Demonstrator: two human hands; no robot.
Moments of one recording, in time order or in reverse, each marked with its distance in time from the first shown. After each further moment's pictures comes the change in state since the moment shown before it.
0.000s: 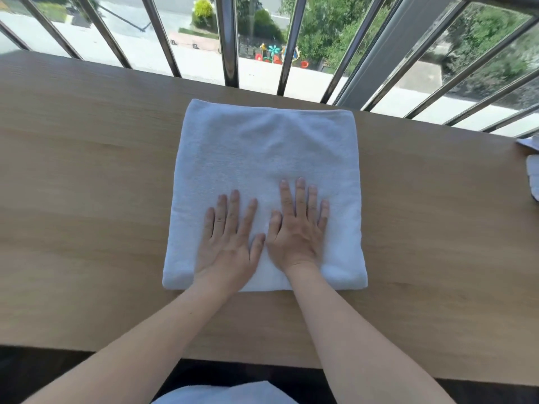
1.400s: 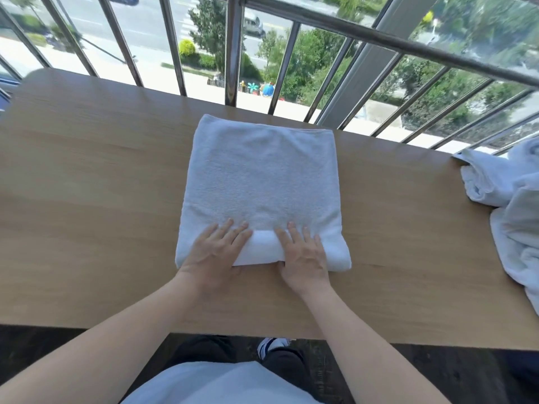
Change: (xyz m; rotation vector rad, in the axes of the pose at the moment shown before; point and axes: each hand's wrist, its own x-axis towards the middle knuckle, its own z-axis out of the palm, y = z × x) left_hand -0.048 -0.035 -0.031 0.058 0.124 0.450; right_hand -0.084 0.015 -0.054 -0.263 -0.261 -0.193
